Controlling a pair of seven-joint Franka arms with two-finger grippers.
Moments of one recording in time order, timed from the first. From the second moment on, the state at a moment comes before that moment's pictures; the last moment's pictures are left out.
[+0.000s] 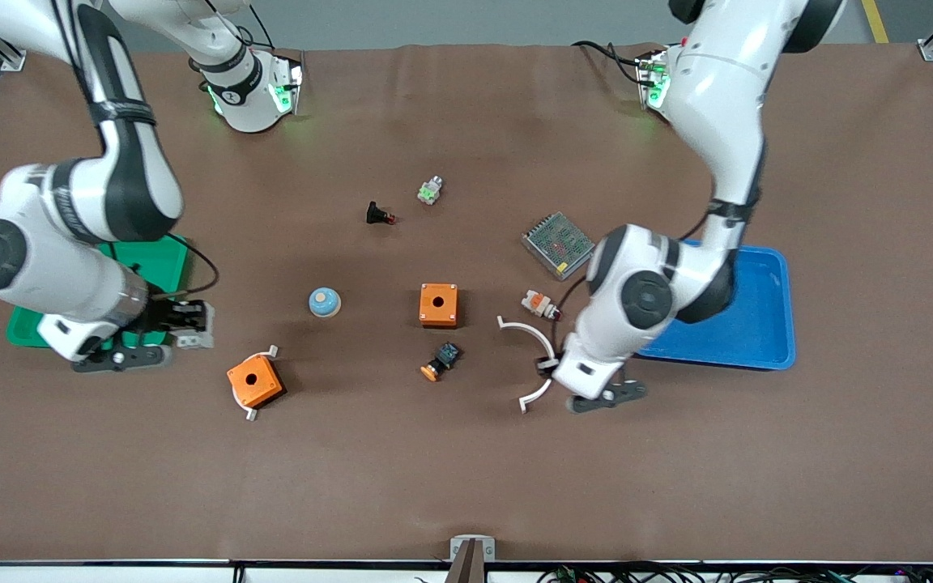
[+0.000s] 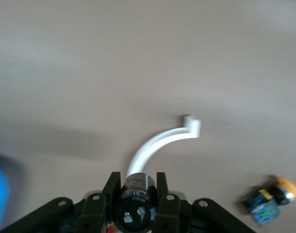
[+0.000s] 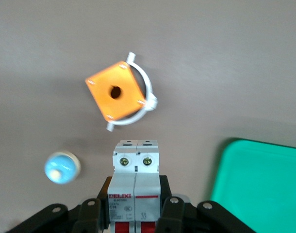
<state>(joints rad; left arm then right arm) -0.48 0.72 0.08 -1.37 -0.22 2.12 -0.55 0.14 0.28 -0.10 -1.74 0.05 1.95 -0.11</state>
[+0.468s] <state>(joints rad) -0.23 0.64 0.08 -1.46 -0.20 1.84 -0.43 -0.11 0.21 -0.10 -1.88 0.05 1.95 -0.48</state>
